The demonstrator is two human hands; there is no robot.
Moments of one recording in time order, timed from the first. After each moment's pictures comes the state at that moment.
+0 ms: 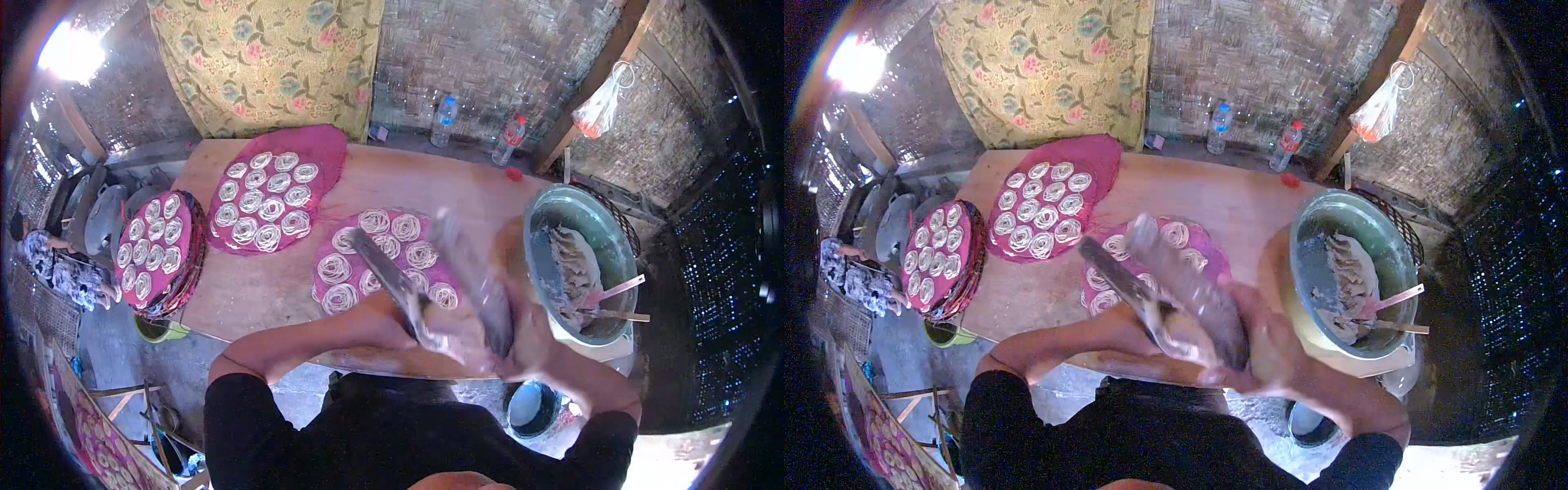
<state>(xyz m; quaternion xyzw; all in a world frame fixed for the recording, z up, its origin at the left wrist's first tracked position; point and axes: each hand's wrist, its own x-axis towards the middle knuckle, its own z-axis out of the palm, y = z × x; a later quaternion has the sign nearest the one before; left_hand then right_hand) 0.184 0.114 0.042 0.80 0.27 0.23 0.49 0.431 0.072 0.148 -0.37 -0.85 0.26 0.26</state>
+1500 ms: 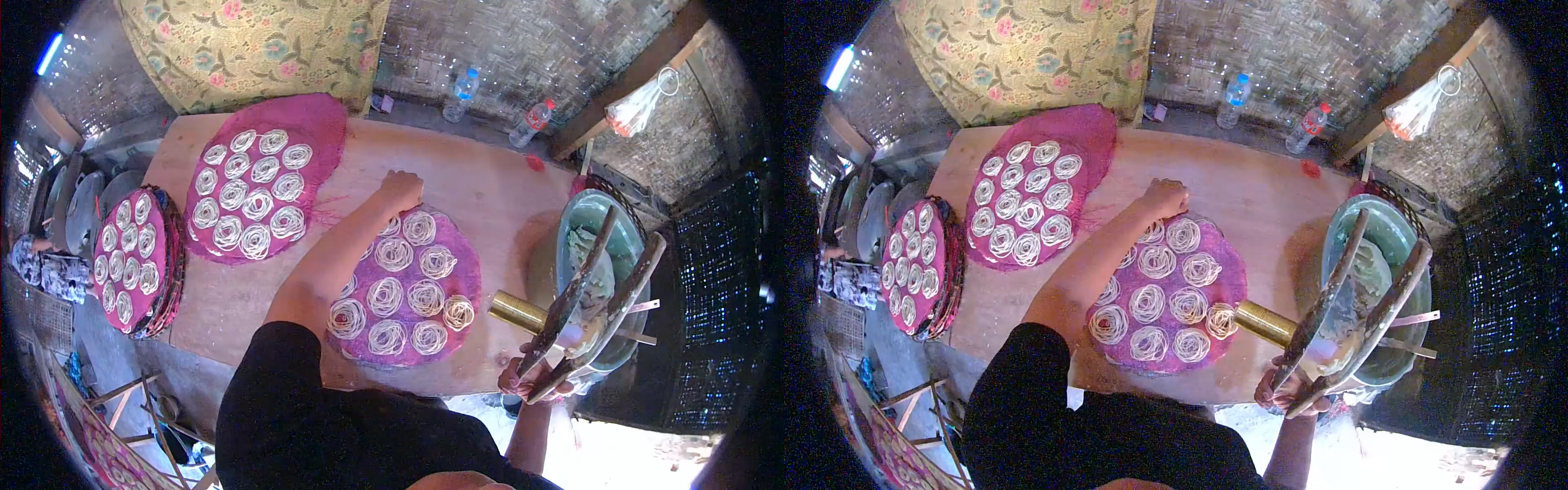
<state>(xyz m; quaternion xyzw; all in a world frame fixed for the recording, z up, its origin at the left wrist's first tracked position) 0.180 0.426 -0.105 0.85 0.50 0.08 0.13 0.475 0.073 -0.006 -0.11 -0.34 0.81 0.47</state>
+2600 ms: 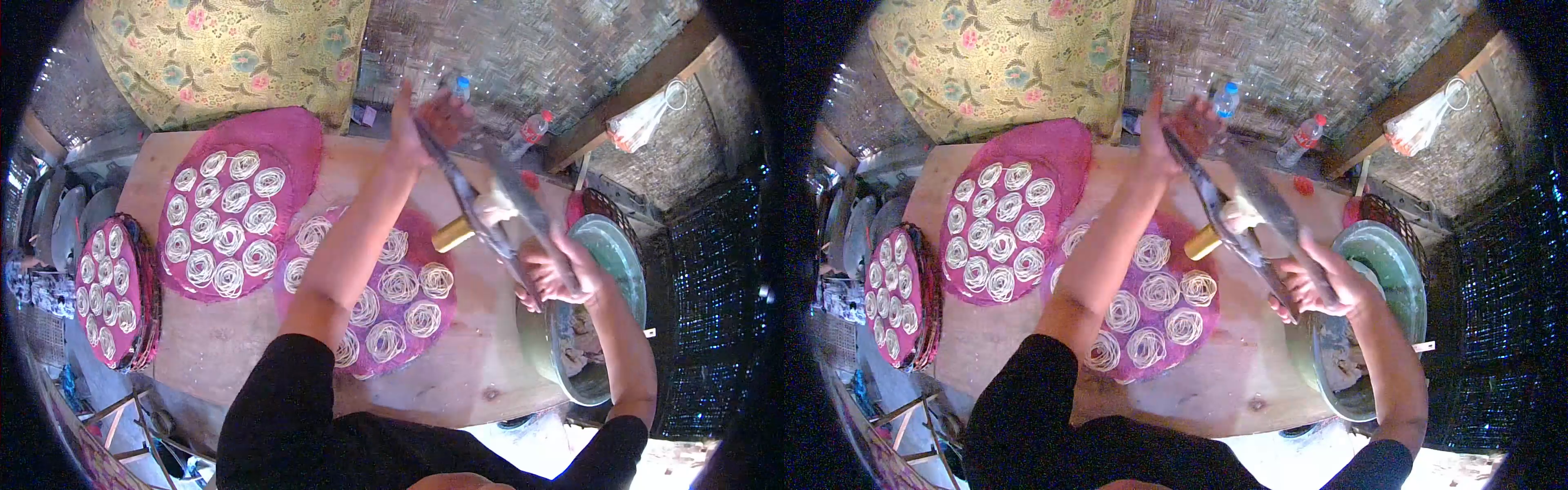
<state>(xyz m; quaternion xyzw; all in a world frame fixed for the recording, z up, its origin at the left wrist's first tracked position) 0.222 0.529 0.016 0.13 -0.14 0.51 0.84 0.485 0.332 0.106 -0.44 -0.36 0.81 0.10</state>
